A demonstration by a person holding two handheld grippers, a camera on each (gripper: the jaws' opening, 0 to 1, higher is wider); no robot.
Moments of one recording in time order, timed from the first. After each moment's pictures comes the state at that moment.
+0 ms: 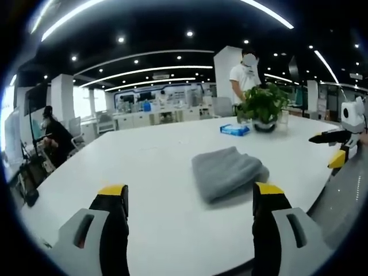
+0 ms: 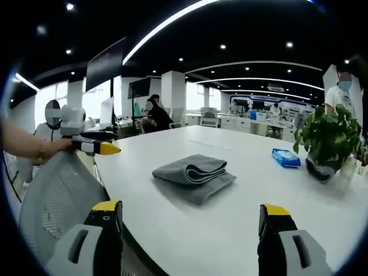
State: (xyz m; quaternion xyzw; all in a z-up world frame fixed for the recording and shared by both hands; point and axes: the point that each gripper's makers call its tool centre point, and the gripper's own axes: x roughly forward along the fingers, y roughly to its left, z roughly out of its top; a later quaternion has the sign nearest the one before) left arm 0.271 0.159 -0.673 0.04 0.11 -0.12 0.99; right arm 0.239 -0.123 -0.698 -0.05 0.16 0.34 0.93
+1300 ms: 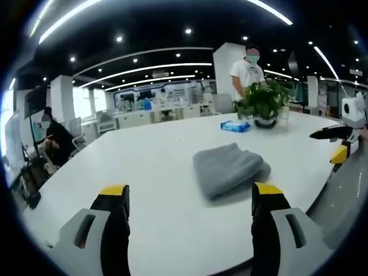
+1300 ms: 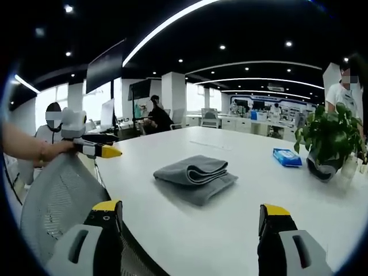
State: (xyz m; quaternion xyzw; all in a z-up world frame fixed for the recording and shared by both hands) left arm 0.271 0.160 -0.677 0.05 0.11 -0.11 0.99; right arm 0.238 -0.122 -0.697 -0.05 0.16 0.34 0.92
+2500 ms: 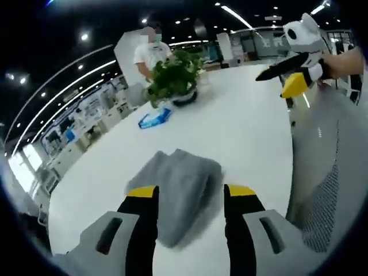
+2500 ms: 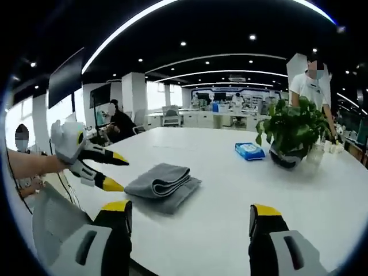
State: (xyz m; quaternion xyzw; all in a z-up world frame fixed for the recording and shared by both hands) left arm 0.321 -0.008 -0.704 0.28 0.16 -0.45 0.84; right arm 0.258 -0.163 -0.652 0.00 0.20 0.18 0.96
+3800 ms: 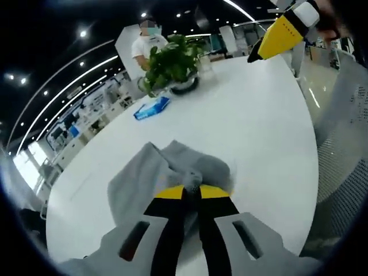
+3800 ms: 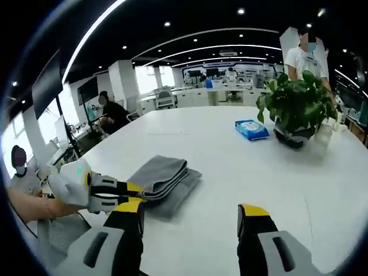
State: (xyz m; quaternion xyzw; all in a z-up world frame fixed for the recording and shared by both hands) left arm 0.339 -0.022 -0.748 0.28 0.17 -0.38 0.87; right arm 0.304 -0.147 -0.672 0.03 0.28 0.19 0.94
